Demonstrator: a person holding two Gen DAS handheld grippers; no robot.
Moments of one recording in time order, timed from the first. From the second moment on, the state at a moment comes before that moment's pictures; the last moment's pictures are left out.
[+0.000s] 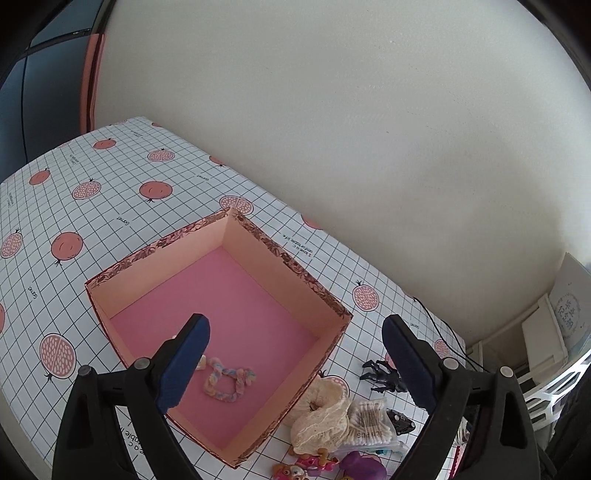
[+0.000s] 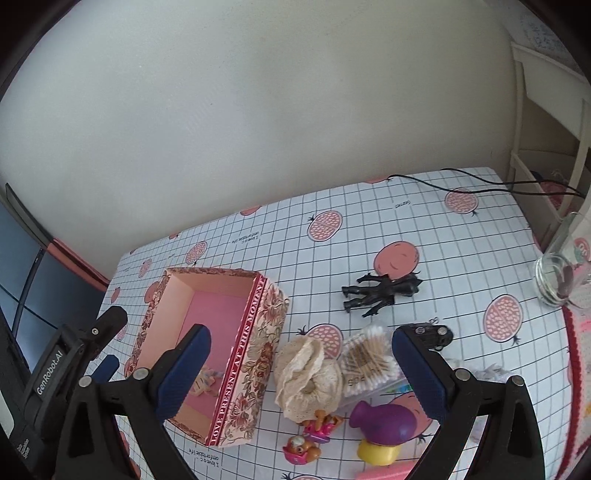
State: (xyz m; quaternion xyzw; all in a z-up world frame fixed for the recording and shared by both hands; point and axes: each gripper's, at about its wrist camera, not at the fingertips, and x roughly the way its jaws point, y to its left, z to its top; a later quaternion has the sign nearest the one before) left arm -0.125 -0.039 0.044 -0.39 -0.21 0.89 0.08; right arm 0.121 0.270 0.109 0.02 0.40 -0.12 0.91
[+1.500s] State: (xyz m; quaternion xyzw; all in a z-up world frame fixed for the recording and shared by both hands) left arm -0.108 0.088 -0.021 -0.54 -0.09 0.83 0.16; right arm 0.077 0.122 0.081 0.12 0.50 -0.28 0.81
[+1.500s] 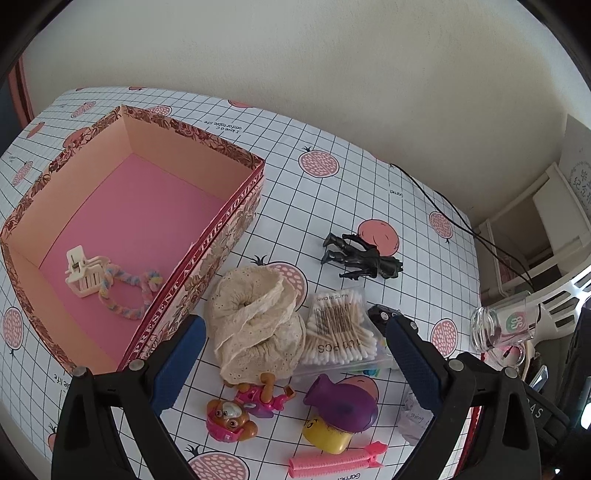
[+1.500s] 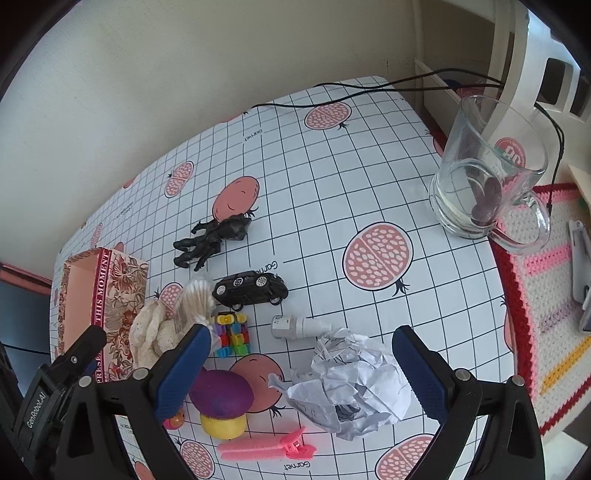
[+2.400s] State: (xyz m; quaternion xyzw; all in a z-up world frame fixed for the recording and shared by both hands) left arm -0.118 0.093 -0.088 -0.57 -0.08 0.81 0.08; right arm 0.069 0.096 0.026 0.13 0.56 -0.33 0.75
